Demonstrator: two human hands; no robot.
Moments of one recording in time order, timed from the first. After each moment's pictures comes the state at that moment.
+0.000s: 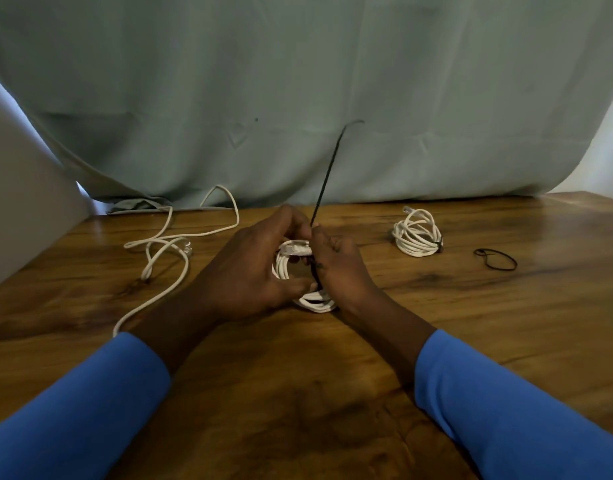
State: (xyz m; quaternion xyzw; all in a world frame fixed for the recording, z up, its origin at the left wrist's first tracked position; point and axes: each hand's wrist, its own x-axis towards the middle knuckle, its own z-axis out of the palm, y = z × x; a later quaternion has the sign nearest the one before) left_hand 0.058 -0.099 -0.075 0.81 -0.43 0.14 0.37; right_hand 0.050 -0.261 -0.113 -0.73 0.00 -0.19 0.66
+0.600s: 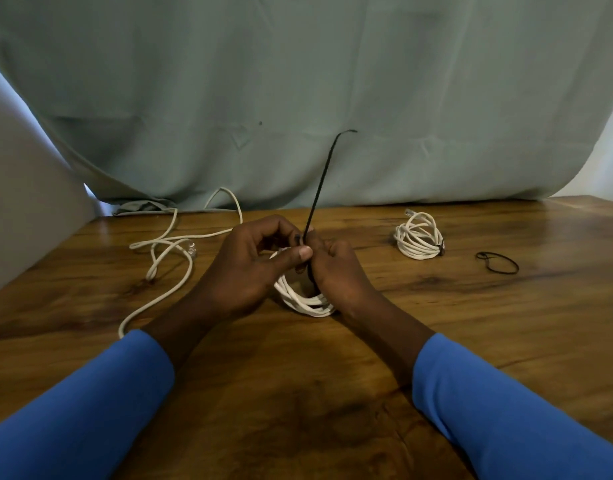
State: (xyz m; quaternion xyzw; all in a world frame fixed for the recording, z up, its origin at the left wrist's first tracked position) left_hand 0.069 -0.103 -0.088 0.72 -0.40 0.11 0.56; right_hand 0.033 -0.256 -0.100 -0.77 -0.01 -0.16 0.62
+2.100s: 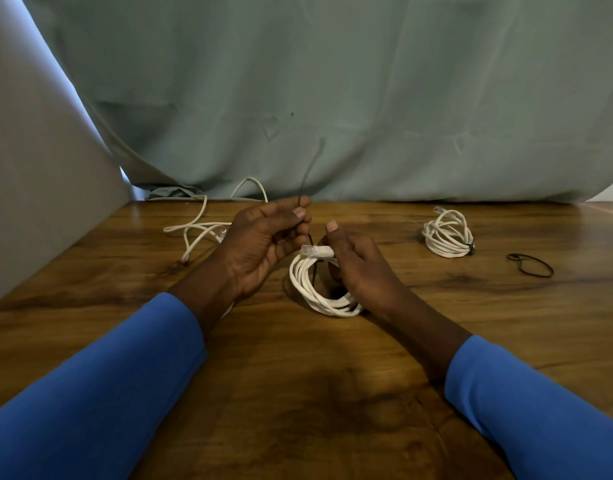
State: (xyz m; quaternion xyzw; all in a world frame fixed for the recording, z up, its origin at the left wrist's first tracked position) left_hand 0.086 -0.088 -0.079 0.53 -0.17 -0.10 0.83; right_hand 0.031 -0.253 -0.104 -0.79 -0.11 -0.16 0.59
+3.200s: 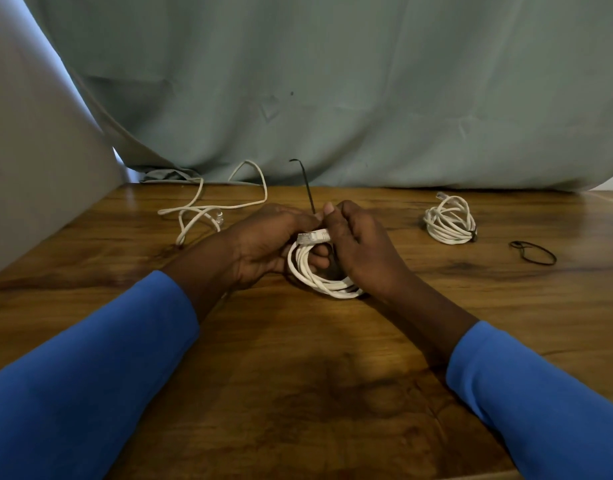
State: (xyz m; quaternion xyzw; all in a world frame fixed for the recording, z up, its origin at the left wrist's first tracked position) left_hand 0.073 -0.100 -0.075 0.68 -0.15 -0.21 0.68; right_hand 0.037 -0.259 -0.108 -0.84 -0.12 -0.24 0.47
